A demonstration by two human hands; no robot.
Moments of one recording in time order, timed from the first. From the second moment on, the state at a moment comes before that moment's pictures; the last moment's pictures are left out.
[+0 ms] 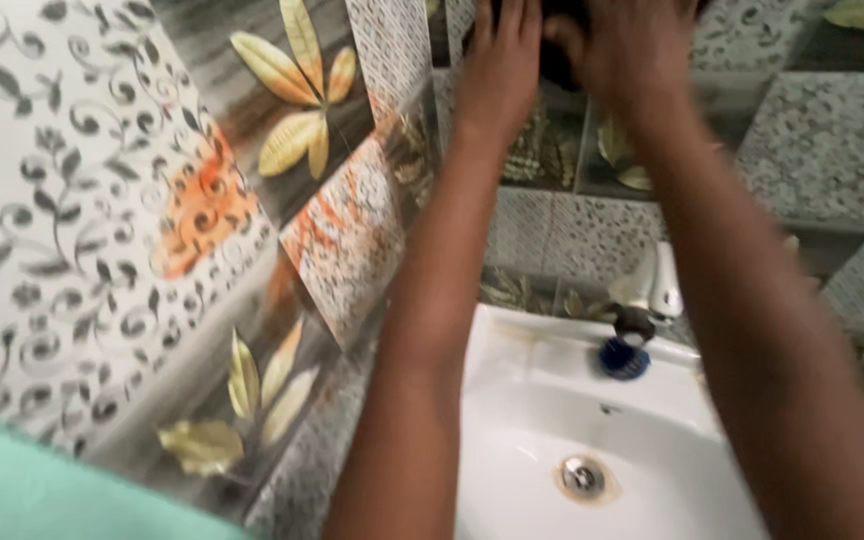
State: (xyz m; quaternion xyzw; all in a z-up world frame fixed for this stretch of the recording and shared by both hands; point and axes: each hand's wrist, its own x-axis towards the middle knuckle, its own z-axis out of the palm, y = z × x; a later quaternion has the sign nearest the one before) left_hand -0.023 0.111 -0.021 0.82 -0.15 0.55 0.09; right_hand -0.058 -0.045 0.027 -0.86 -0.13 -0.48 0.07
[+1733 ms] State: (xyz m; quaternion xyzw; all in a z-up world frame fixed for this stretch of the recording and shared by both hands) left_hand -0.089 0.139 -0.444 0.93 -0.27 0.16 0.20; right_hand -0.122 -0.007 -0.457 -0.95 -0.01 -0.26 0.13
